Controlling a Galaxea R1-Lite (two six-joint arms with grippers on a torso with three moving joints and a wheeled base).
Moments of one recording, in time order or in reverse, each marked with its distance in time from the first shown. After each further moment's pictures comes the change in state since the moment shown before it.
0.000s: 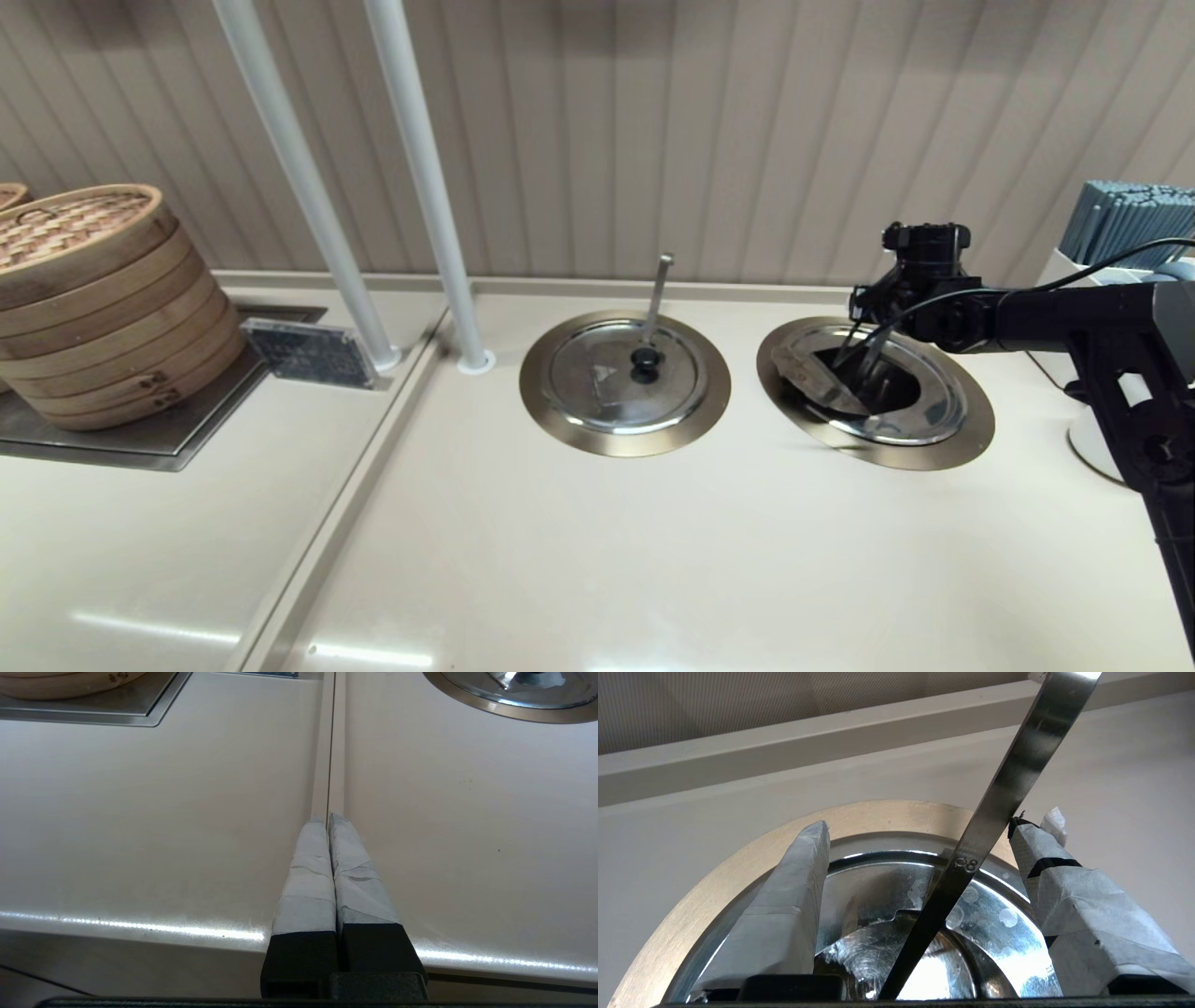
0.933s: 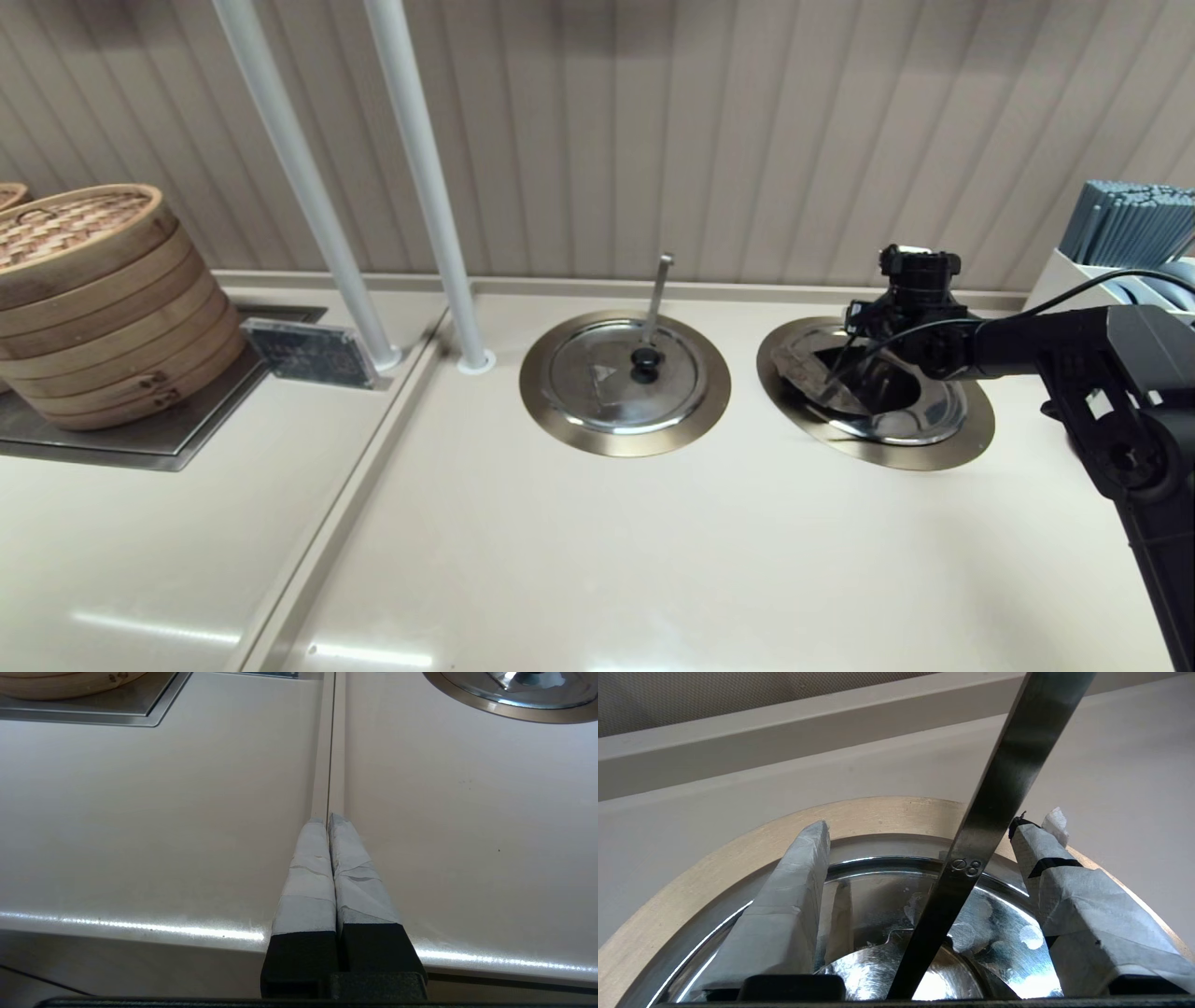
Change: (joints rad) left arm 0.000 0.000 0.000 0.000 0.000 0.000; right arm -0.017 0.084 0.017 -0.144 0.001 0.010
